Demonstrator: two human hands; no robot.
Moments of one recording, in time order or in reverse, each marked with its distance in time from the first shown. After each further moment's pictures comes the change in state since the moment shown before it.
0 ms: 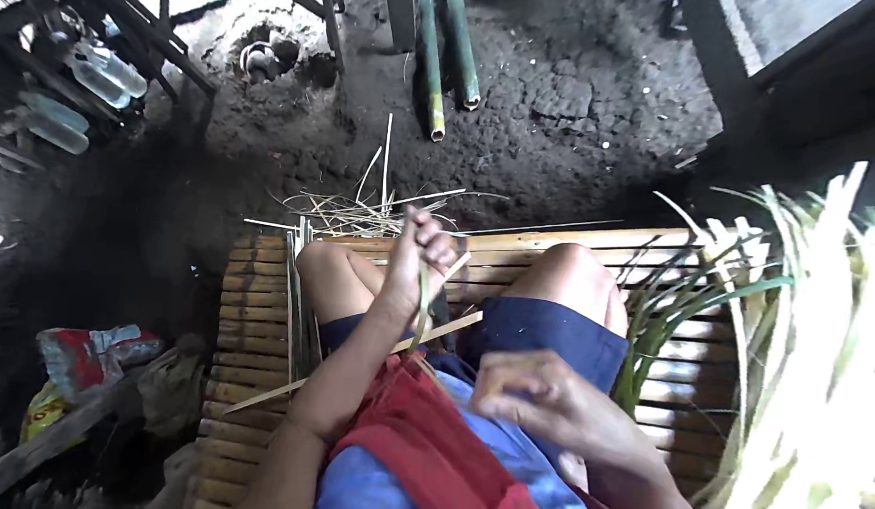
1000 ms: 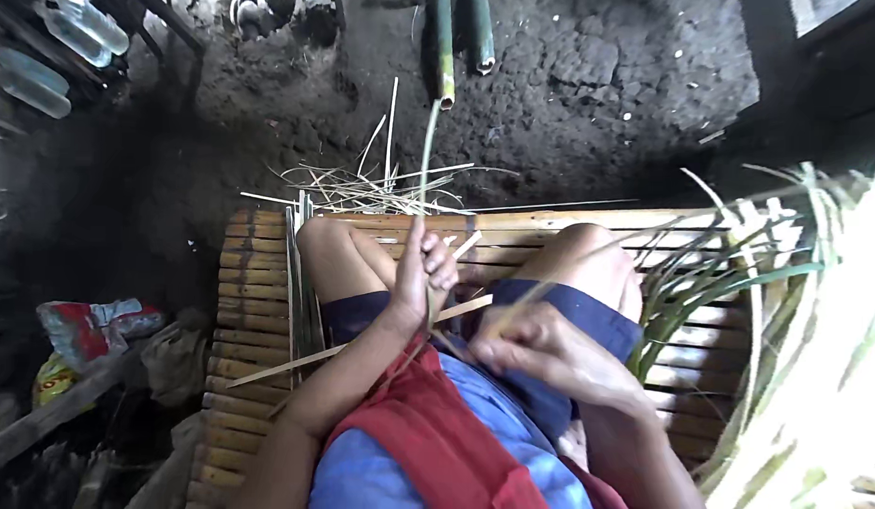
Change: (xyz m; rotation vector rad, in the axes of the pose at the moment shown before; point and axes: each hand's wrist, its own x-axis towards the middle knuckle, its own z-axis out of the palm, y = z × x) left_hand -0.020 -0.022 -0.028 0.120 0.199 -0.015; right_hand 0.010 0.028 -0.014 -0.020 -0.084 0.167
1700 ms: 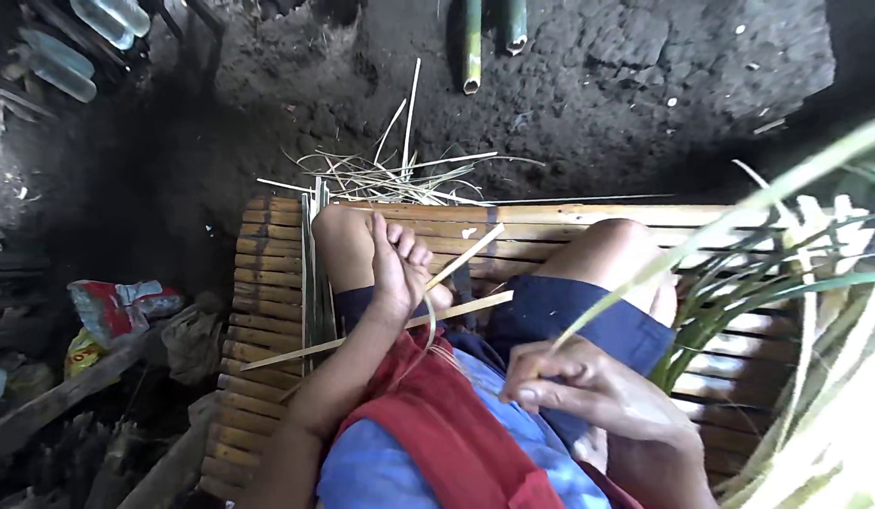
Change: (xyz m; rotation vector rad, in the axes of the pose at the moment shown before) left_hand -0.008 0.019 -0.019 -0.074 0.157 0.195; right_hand -0.020 0.004 0.003 0.258 -0.108 -0.082
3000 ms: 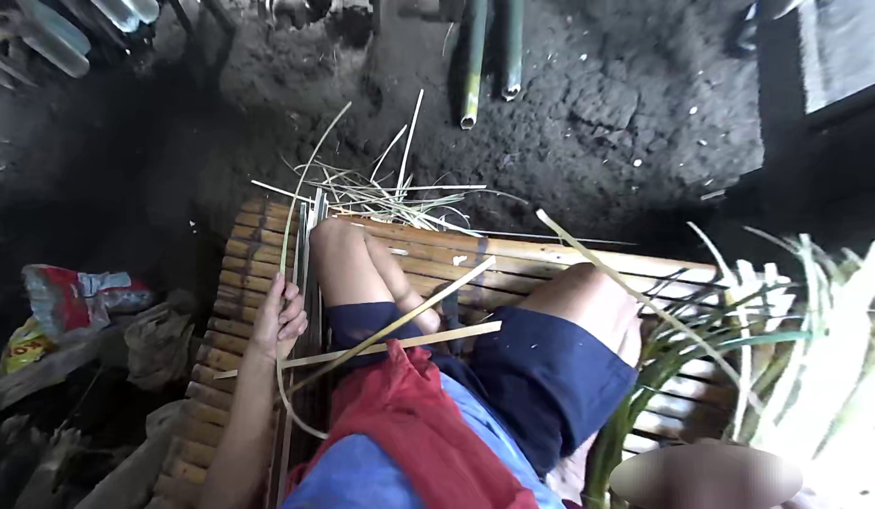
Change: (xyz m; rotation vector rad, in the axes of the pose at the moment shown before) left_hand -0.037 0.109 -0.138 0.408 0.158 -0.066; right_hand -0.158 -0.016 -0.032 0.352 0.705 0.133
